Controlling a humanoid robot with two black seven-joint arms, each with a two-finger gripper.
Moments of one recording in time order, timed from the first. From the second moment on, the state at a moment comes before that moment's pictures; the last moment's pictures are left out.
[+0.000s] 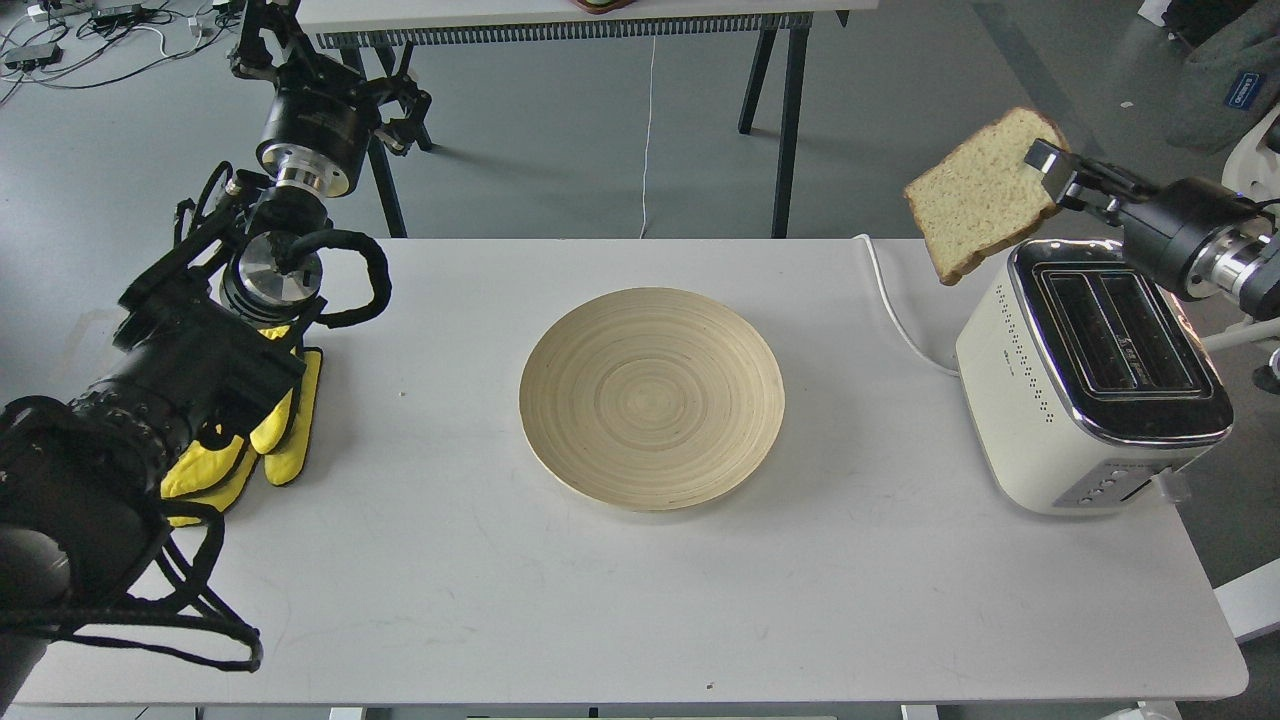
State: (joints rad) left arm -1.00 0.14 -0.69 -0.38 -0.32 -0.45 -0.35; right arm 1.07 -1.06 0.07 1.33 -1.17 -0.21 0.17
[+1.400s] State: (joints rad) left arm -1.00 0.14 -0.69 -0.38 -0.32 -0.45 -0.35; right arm 0.92 -1.20 0.01 1.41 -1.23 -0.26 0.14
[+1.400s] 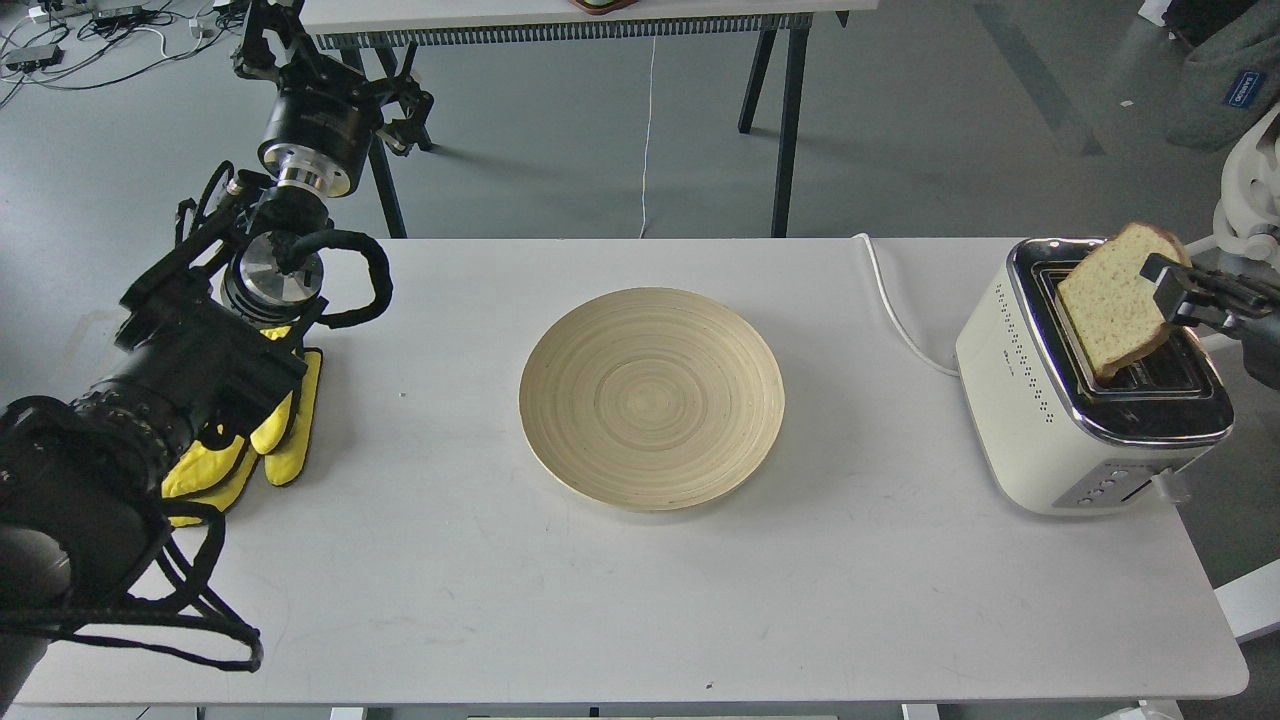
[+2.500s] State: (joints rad) left arm -1.01 0.14 -0.69 -0.38 -0.32 -0.45 -0.35; right arm 0.92 -0.63 0.60 0.98 0.01 0.06 0.28
